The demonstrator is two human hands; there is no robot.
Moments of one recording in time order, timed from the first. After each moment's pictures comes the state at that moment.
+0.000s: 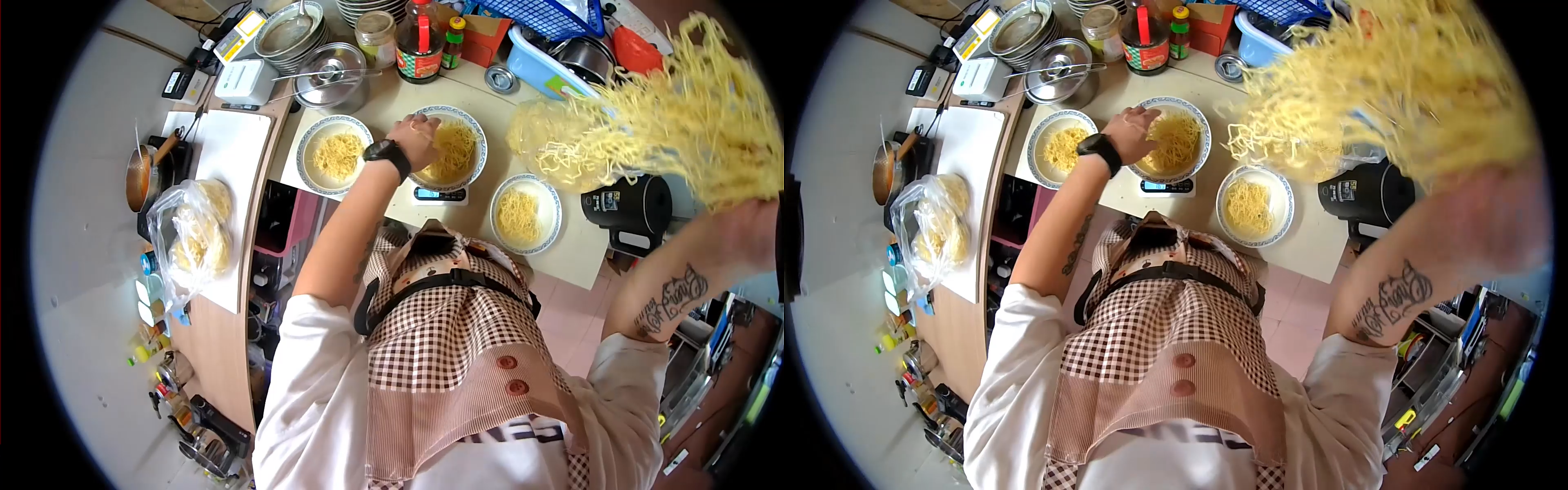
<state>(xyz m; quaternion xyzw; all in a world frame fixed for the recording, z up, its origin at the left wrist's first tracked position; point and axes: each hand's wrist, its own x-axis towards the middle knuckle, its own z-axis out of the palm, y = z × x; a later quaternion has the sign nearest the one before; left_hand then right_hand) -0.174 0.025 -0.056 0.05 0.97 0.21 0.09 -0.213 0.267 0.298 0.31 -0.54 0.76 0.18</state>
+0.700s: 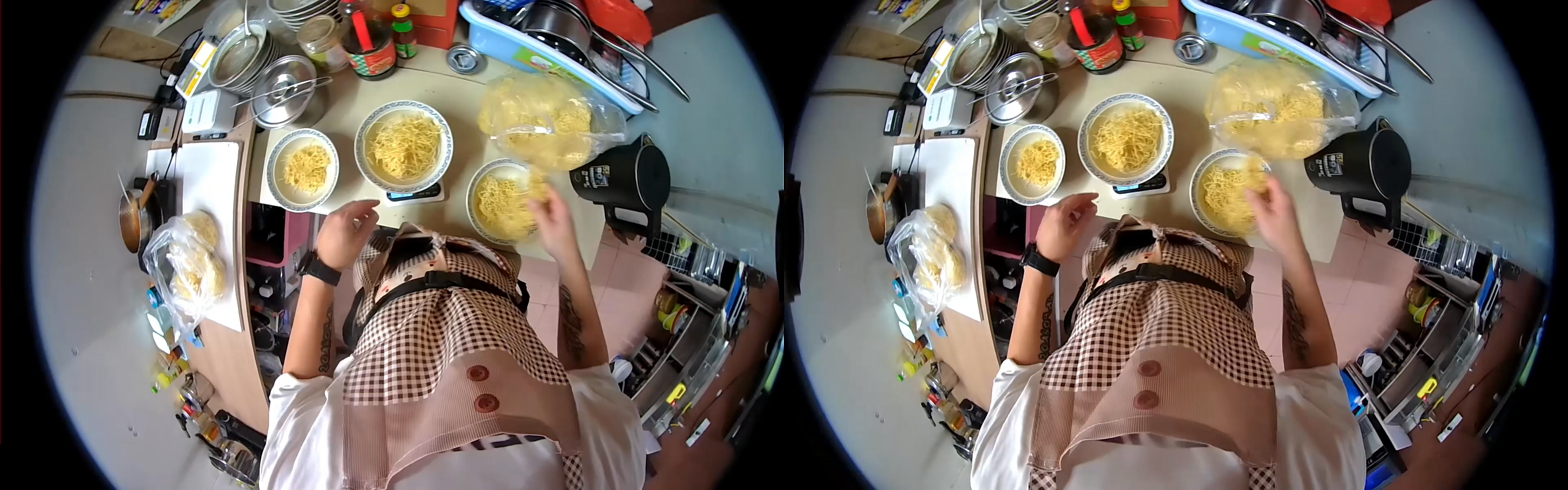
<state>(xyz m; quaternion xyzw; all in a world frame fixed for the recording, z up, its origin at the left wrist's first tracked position) -0.040 0.031 -0.034 -0.05 0.90 0.43 0.07 -0.146 0.415 -0.037 0.01 -0.84 0.50 -0.22</state>
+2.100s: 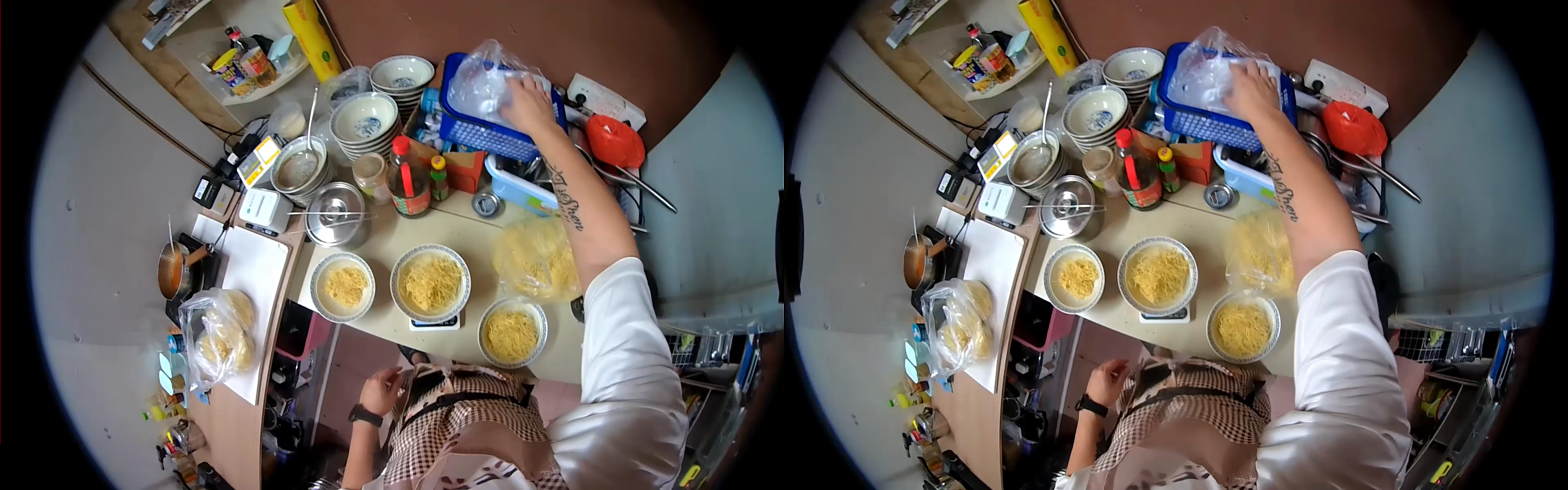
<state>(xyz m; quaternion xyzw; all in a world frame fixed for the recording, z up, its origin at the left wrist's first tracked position) 0.058 0.078 -0.055 -0.23 0.87 0.43 0.09 -0.548 0.225 0.099 0.23 -0.95 0.10 0.16</state>
